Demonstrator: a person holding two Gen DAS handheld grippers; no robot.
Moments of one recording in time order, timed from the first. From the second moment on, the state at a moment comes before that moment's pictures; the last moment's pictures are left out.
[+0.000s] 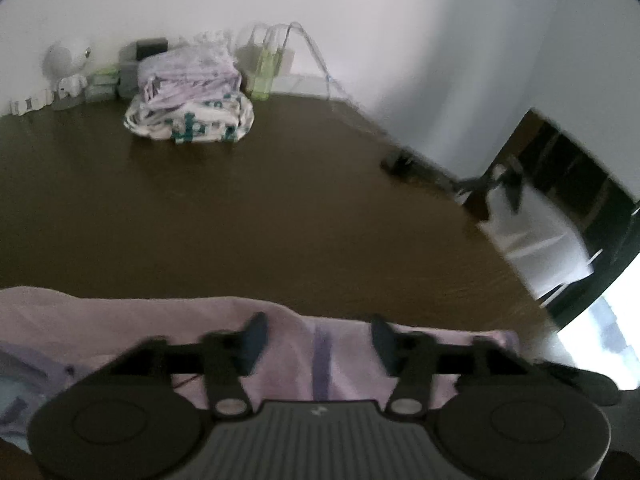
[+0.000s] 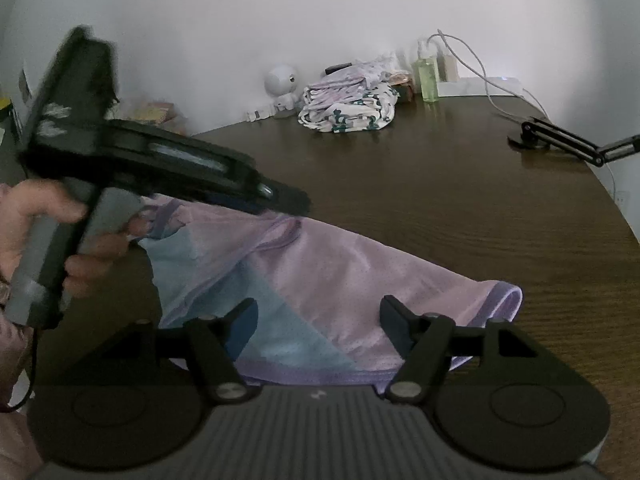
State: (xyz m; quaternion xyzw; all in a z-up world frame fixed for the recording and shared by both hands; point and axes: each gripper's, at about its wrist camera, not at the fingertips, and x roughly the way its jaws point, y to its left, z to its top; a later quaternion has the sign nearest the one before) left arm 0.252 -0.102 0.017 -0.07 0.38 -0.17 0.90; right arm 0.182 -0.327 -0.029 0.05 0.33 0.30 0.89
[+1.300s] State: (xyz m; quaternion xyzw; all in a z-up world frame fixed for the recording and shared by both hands) left arm 0.211 0.138 -0.010 0.01 0.35 -0.03 0.94; right arm 0.156 -0.256 -0.012 -0.06 0.40 0.31 0.86
